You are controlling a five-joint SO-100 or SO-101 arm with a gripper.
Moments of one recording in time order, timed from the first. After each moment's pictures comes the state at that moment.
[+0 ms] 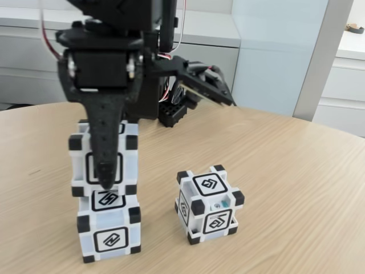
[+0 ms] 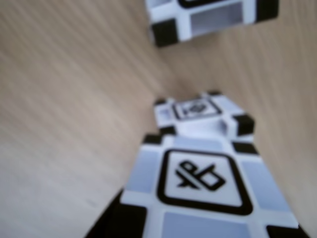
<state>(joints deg) 9.1 105.0 113.2 84.0 -9.2</state>
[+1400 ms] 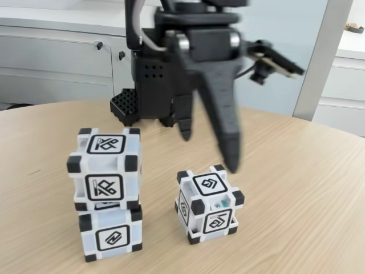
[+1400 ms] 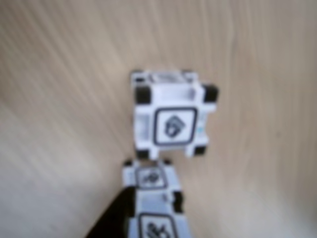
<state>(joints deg) -12.6 110.7 113.1 84.5 -2.8</state>
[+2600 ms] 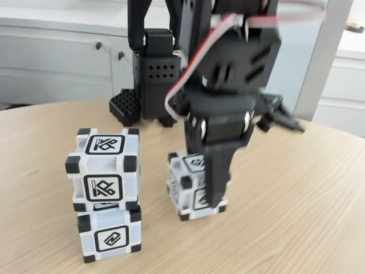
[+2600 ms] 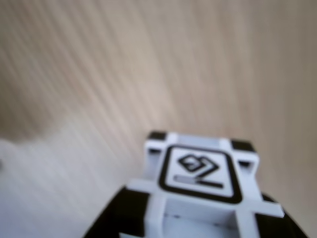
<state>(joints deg) -17.2 93.4 113.0 83.2 4.7</state>
